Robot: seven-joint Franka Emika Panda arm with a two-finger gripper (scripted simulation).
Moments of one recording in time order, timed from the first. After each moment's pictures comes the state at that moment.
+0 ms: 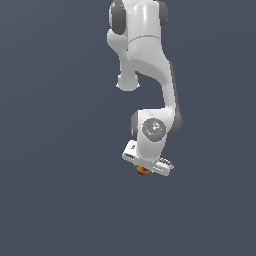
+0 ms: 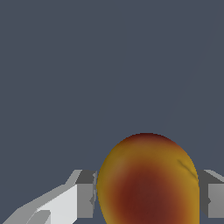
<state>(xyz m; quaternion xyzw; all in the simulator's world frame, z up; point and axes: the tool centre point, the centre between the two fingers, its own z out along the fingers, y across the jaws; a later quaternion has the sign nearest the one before) 0.076 0.073 0.034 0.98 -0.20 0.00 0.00</state>
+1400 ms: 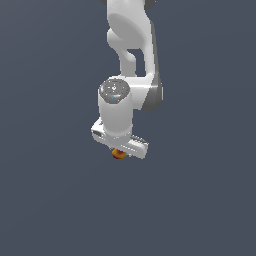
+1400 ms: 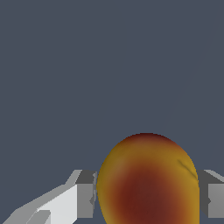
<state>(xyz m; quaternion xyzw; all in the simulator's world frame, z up) 0.054 -0.030 0.147 0.98 -0.20 0.00 0.00</state>
